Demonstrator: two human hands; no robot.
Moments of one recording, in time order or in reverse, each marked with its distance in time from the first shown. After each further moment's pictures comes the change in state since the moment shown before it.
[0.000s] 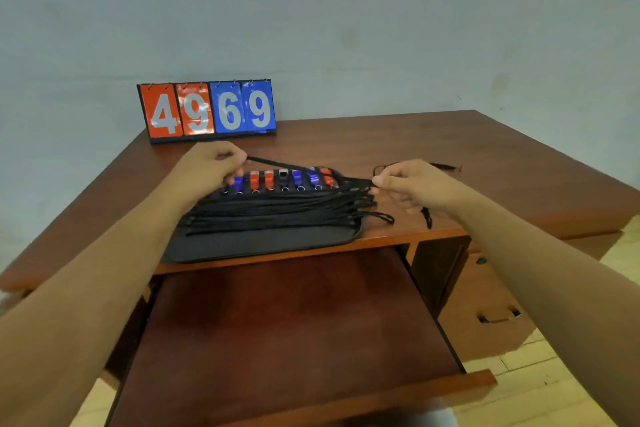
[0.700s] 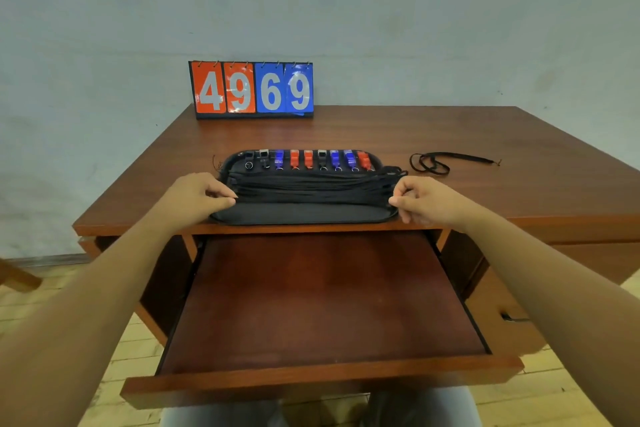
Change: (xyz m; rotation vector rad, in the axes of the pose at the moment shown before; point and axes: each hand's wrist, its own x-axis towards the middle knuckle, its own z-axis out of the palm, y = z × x) left_hand -0.067 -0.101 -0.043 0.374 -0.040 -0.020; right_hand -0.001 0.011 0.059 -0.223 -0.047 0.032
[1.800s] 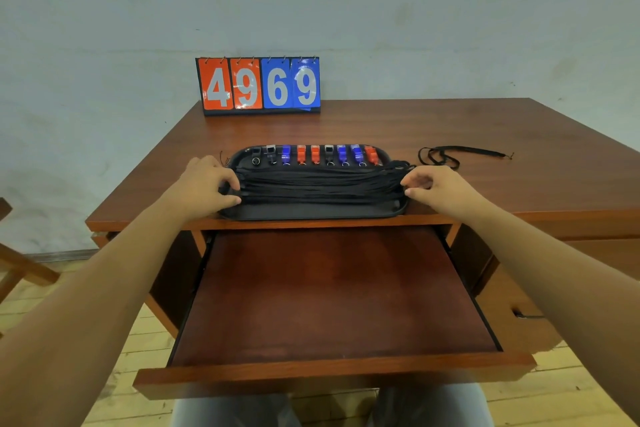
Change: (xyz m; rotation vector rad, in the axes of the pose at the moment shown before) left_hand 0.019 -0.008 0.000 0.395 -0.049 0.029; right_hand 0.018 0.024 0.002 -0.161 0.248 -0.035
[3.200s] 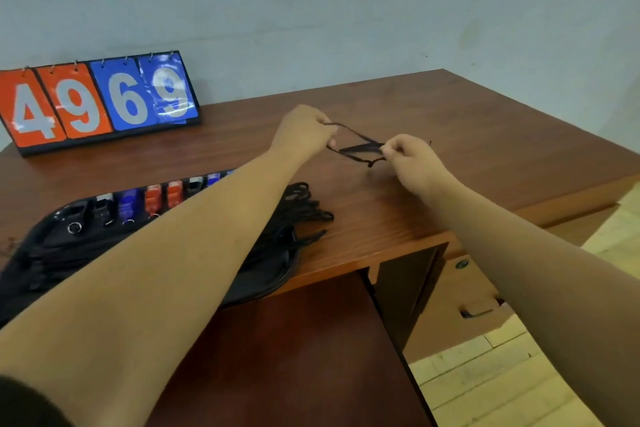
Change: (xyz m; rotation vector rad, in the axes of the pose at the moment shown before) left_hand 0.220 0.345 0.040 -0.597 -0.015 0.184; right_hand 0.070 0.119 -0.068 0.269 0.280 0.327
